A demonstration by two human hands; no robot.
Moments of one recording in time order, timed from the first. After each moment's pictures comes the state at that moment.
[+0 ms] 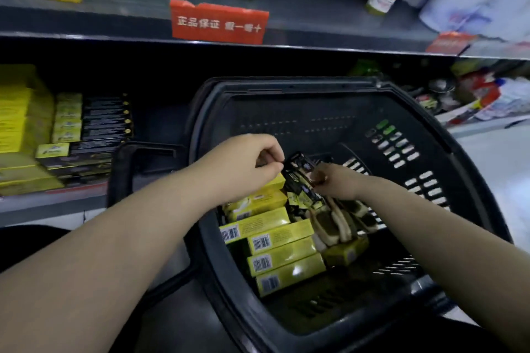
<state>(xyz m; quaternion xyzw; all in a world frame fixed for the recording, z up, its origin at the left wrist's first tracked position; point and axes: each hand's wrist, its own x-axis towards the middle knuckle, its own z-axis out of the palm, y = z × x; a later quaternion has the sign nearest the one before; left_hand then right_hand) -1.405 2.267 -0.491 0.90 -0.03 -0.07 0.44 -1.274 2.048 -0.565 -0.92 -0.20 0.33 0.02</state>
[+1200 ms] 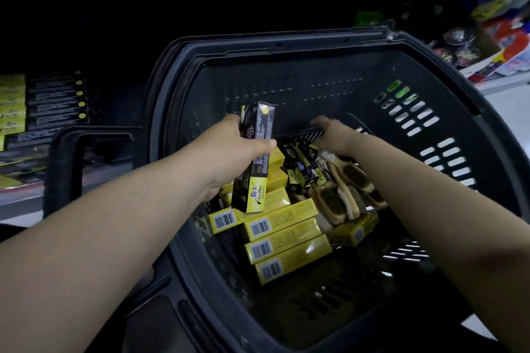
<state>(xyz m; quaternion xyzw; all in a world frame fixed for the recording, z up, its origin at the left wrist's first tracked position) -1.374 2.231 -0.522 0.72 0.22 -0.17 0.63 -1.206 2.034 -0.608 -0.94 -0.11 0.30 0.06</state>
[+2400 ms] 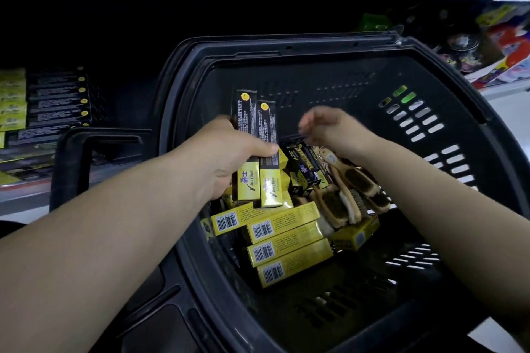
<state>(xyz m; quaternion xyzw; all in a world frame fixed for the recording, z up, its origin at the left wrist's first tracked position) -1.368 2.235 -0.515 0.60 0.31 -0.16 0.72 -1.250 2.060 -0.552 -0.86 -0.14 0.30 0.40</state>
